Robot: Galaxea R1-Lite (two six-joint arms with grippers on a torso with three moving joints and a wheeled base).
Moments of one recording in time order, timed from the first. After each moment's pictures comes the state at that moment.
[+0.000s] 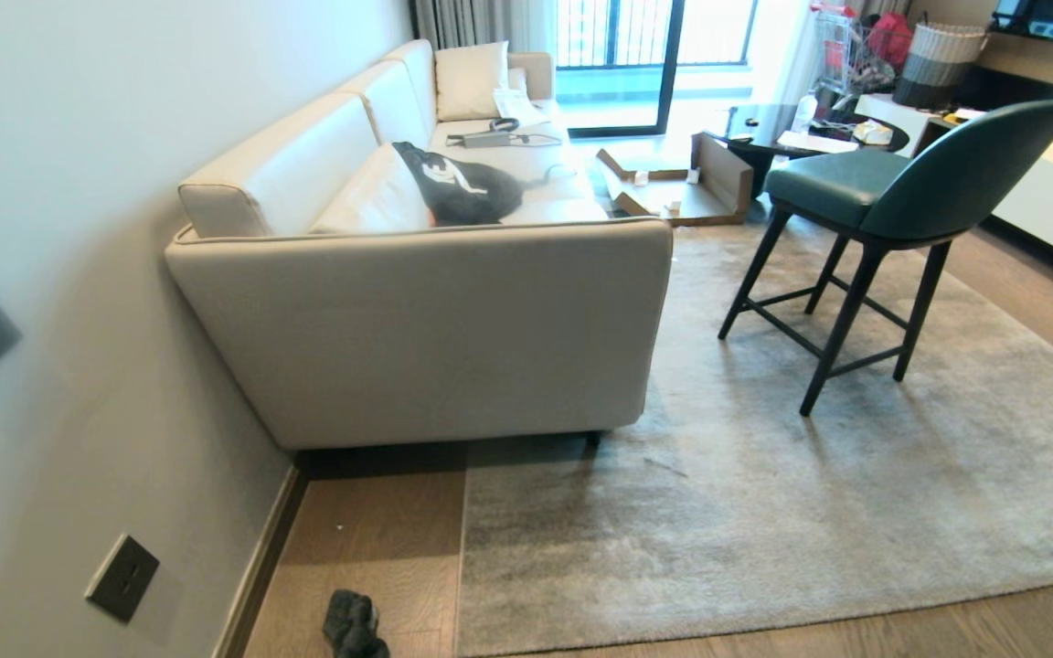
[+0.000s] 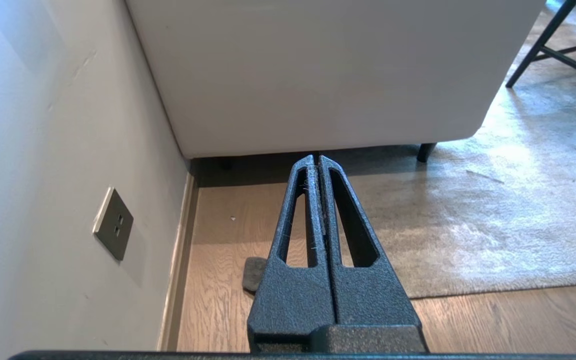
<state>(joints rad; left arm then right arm) 0.00 0.00 0.00 -0.01 -0.02 0.00 0.00 0.00 0.00 0.00 -0.03 0.07</state>
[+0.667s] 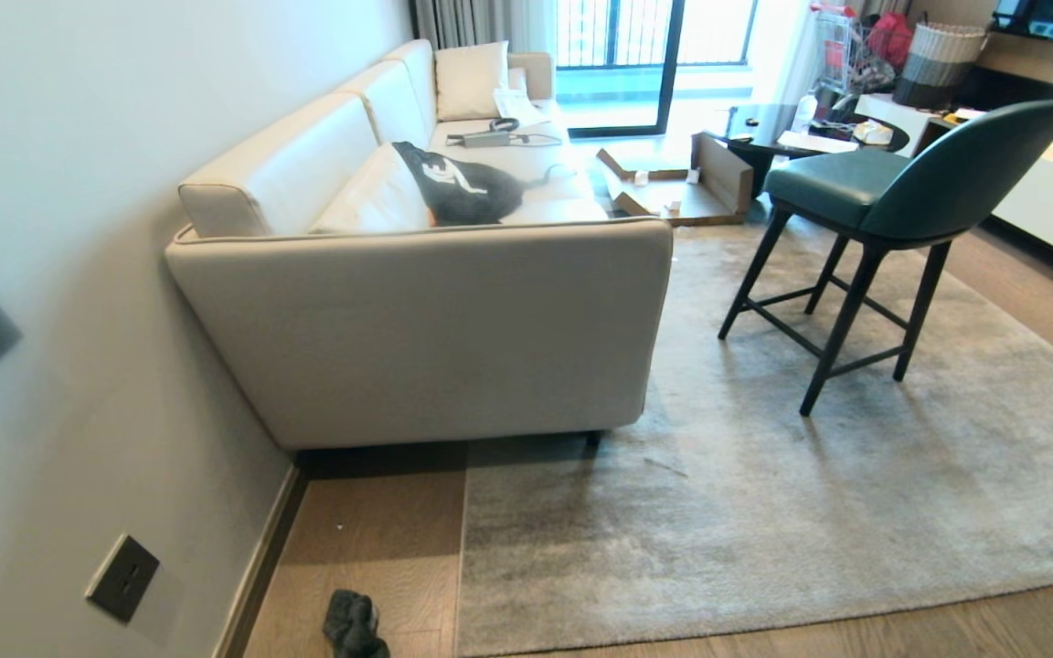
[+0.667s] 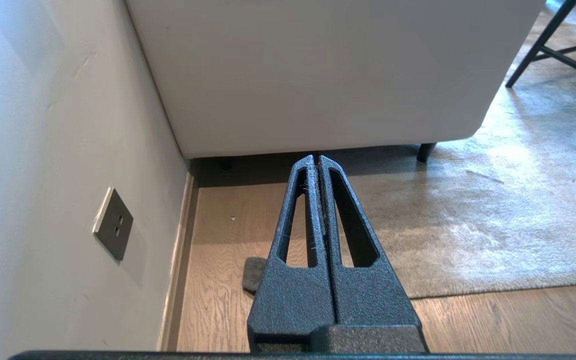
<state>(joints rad) 0.00 0.00 0.00 -0.01 -0.02 0.00 0.00 0.00 0.00 0.00 -0.03 0.08</state>
